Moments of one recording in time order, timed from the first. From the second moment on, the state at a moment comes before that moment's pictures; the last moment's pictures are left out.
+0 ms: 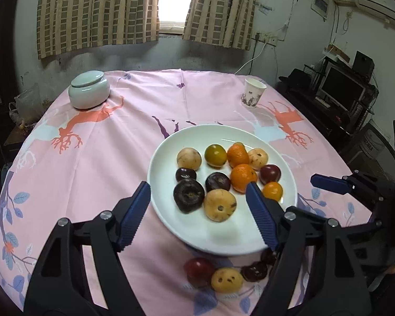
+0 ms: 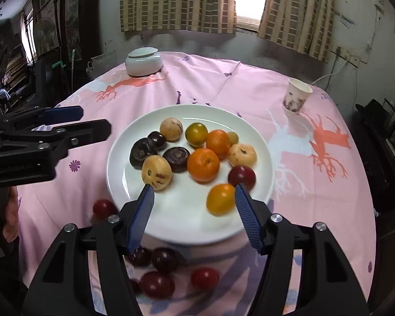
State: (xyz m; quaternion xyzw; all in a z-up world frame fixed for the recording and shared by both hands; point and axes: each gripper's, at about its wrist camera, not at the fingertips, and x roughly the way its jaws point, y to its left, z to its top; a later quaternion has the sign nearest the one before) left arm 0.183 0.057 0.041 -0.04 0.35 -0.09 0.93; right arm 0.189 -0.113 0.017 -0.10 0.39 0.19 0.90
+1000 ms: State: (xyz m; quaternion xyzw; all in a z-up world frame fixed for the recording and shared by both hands) left arm 0.062 0.058 -0.018 -0.06 0.41 -0.10 0.90; right arm 0.146 -0.146 -0.066 -0.02 0.46 0.14 0.88
